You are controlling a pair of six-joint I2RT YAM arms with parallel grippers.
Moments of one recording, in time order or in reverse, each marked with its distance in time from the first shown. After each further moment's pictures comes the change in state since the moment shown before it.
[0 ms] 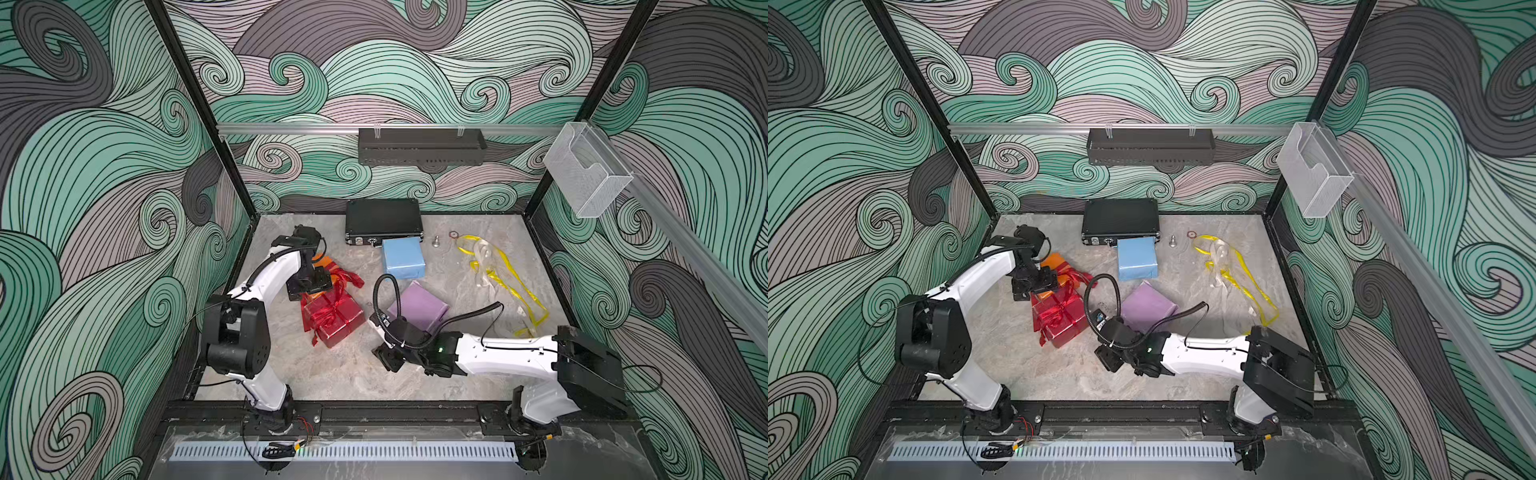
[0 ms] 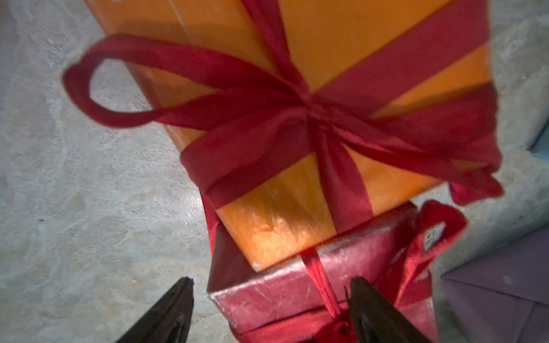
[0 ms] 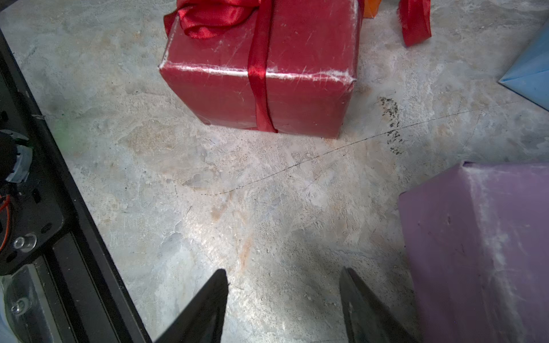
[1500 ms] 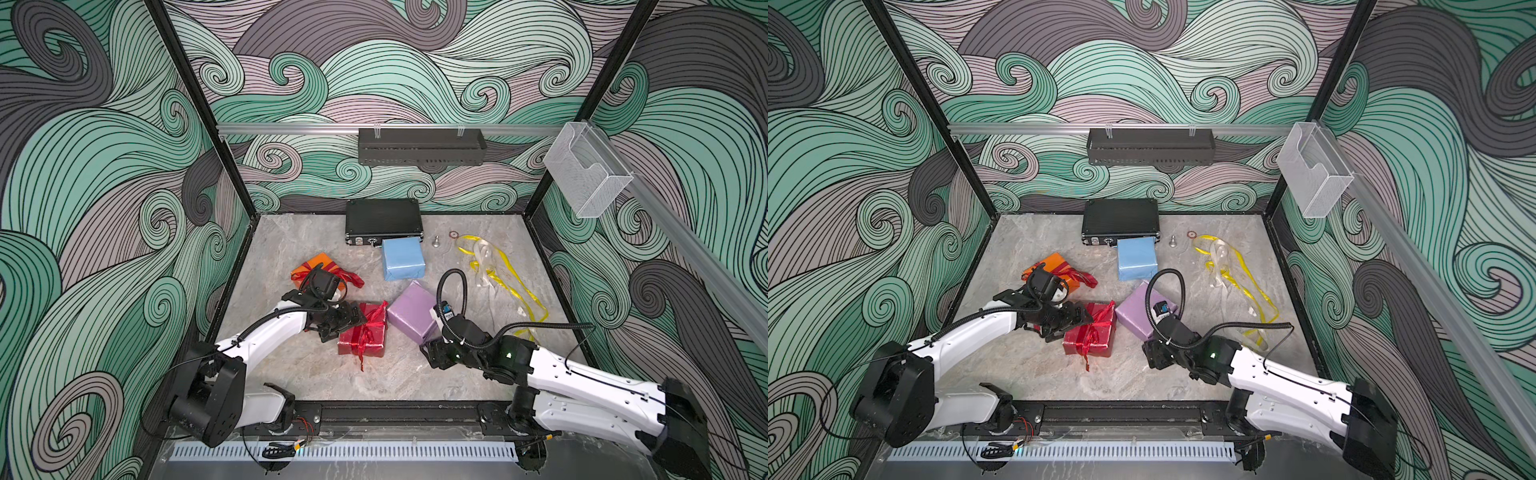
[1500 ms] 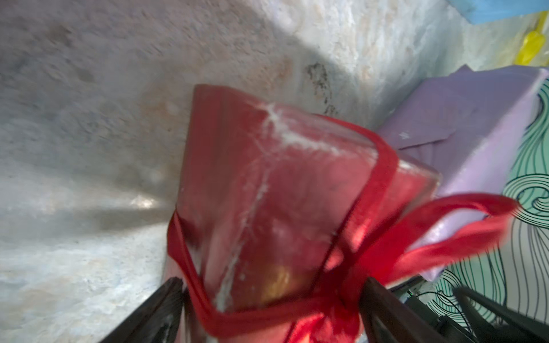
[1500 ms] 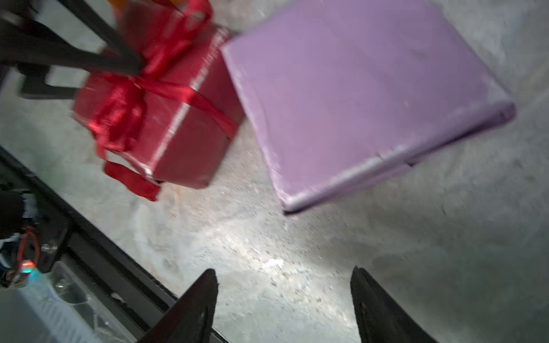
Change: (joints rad) left arm -0.280 -0.376 -0.544 0.457 0.336 -0.319; right arm -0.203 -0.553 -0.244 -0.438 -0.024 0.307
